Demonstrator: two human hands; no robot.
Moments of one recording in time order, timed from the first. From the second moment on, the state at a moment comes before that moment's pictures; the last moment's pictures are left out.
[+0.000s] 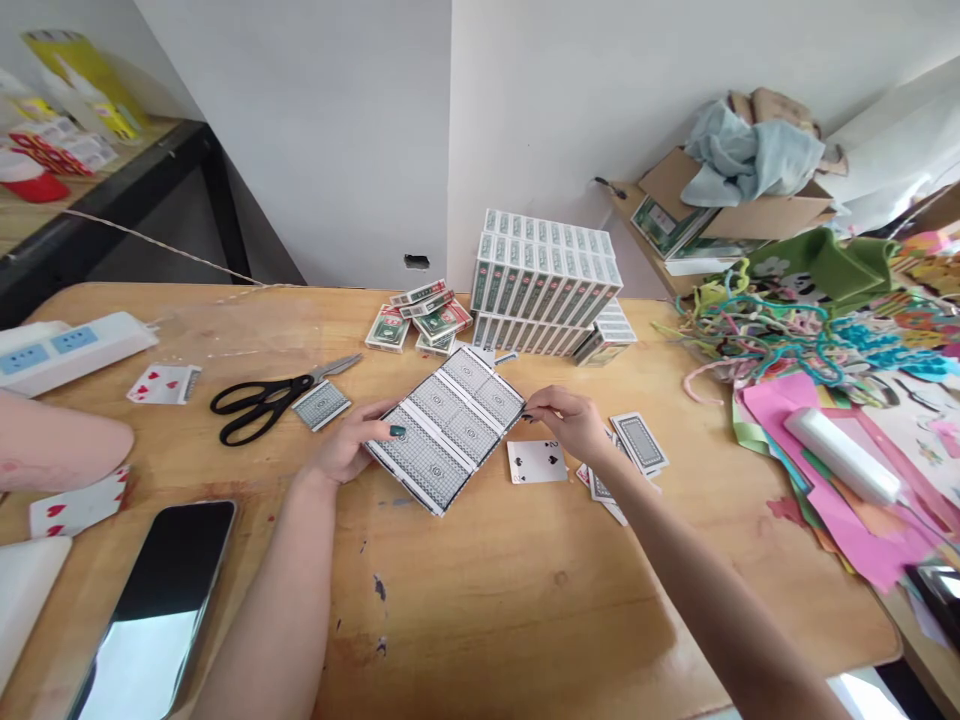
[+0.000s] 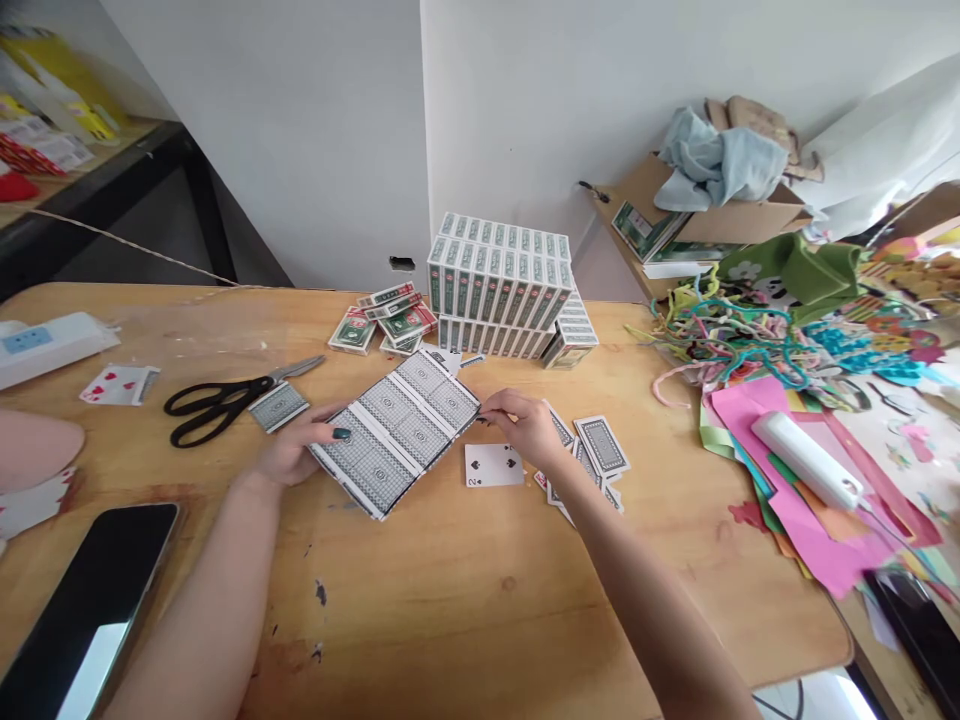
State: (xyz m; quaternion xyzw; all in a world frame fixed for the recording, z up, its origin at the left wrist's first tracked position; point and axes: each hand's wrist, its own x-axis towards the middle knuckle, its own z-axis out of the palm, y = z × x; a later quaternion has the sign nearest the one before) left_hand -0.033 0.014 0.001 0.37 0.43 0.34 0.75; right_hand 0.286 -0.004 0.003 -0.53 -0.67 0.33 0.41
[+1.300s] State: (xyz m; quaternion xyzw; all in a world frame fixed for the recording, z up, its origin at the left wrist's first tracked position) left_hand -0.062 0.088 0.006 0.68 0.70 0.18 0.15; right_hand 0.240 -0.064 0.000 -0.63 -0.56 0.28 0.46
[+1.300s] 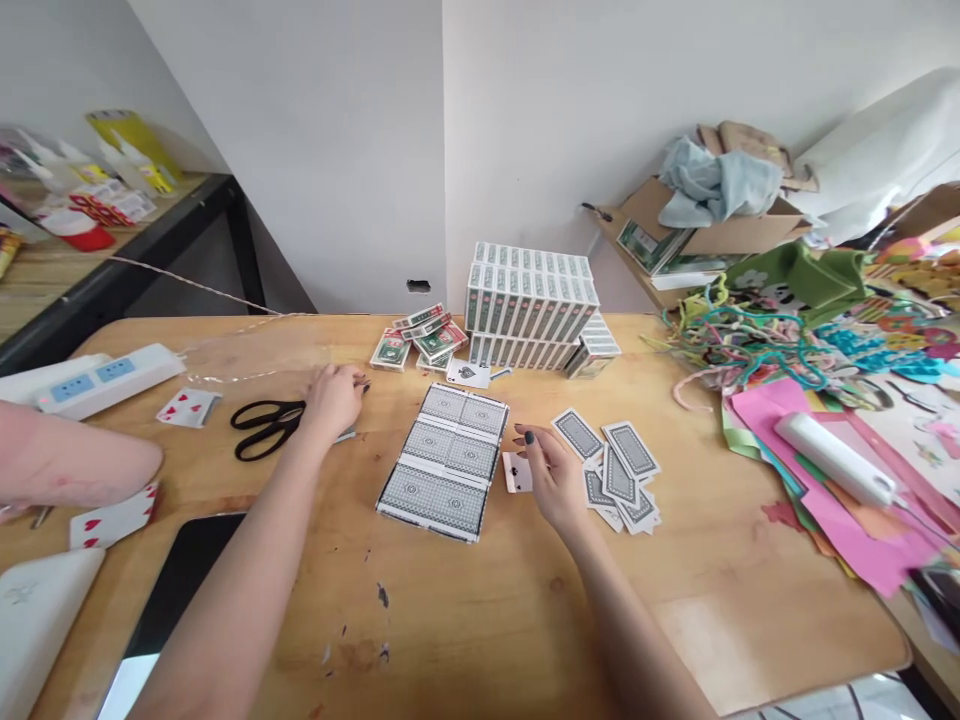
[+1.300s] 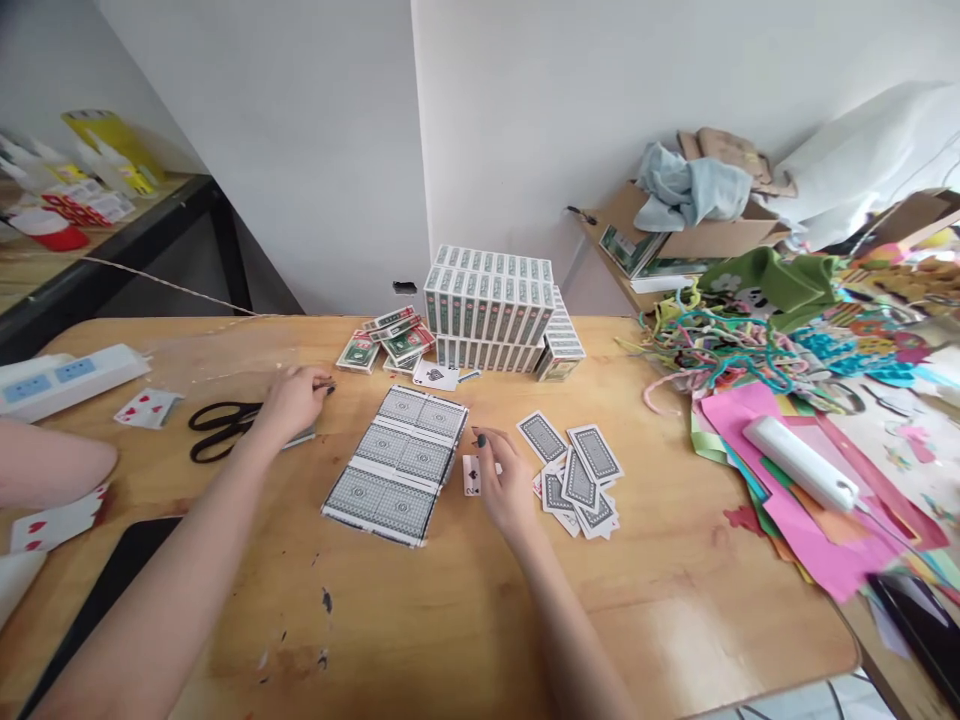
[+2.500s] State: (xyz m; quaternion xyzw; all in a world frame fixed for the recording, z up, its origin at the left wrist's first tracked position) left_hand 0.068 -0.004 0.111 0.28 0.38 0.62 0.62; right_hand 0.183 -0.118 0.054 -0.25 -0.36 0.73 0.52
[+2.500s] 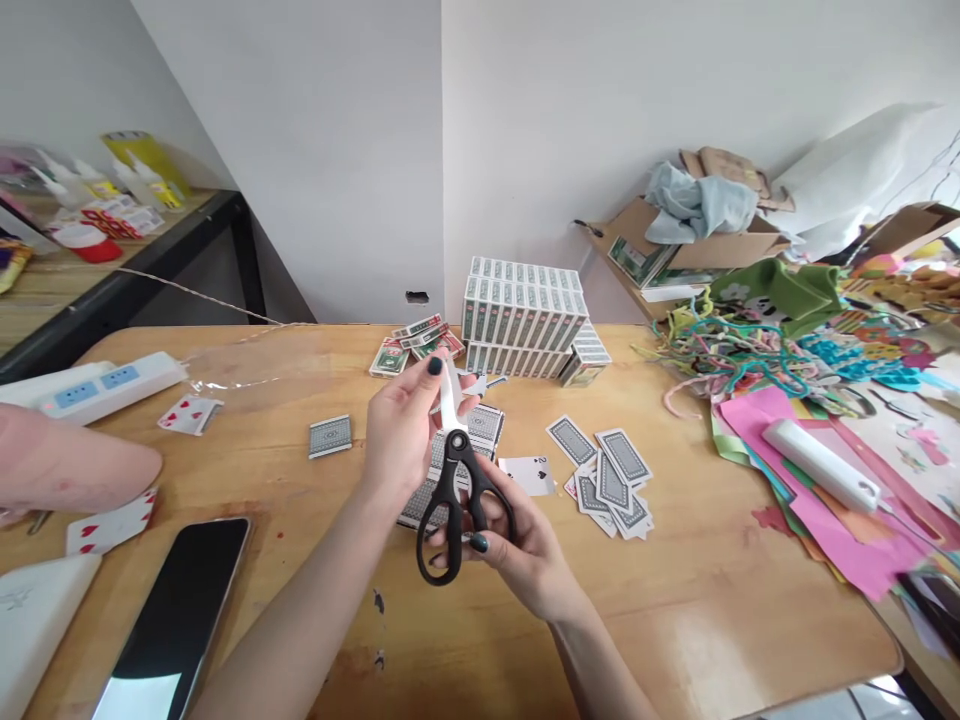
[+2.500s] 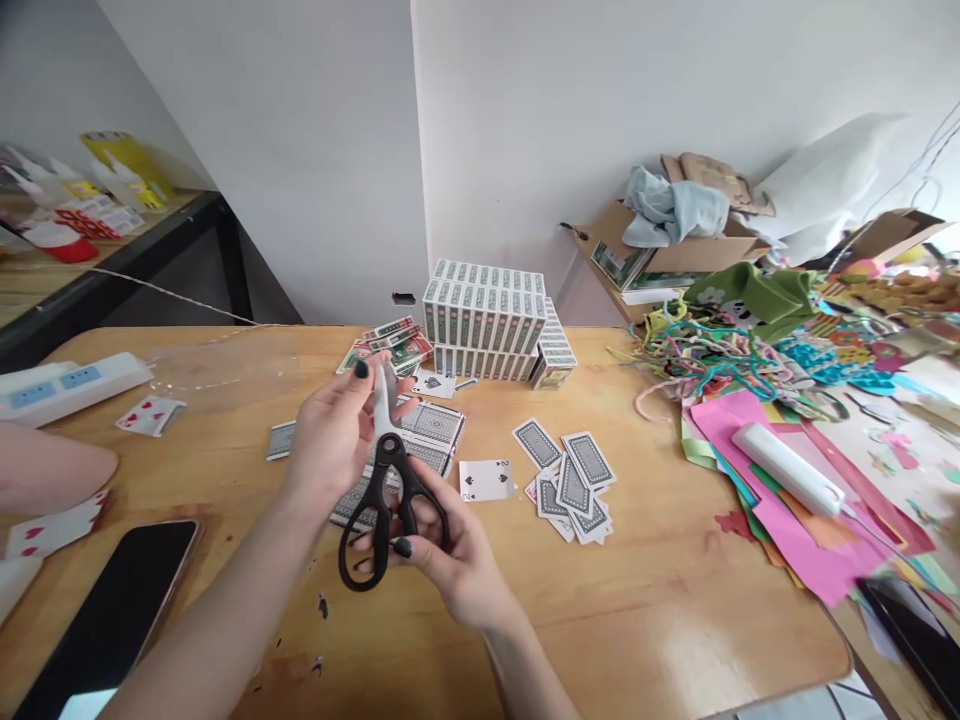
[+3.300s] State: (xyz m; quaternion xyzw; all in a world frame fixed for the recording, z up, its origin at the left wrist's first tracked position) left_hand 0.031 -0.037 0.087 0.44 0.44 0.51 0.60; right_hand 0.194 -0.111 0.056 -0.30 -0.34 0.72 0.53
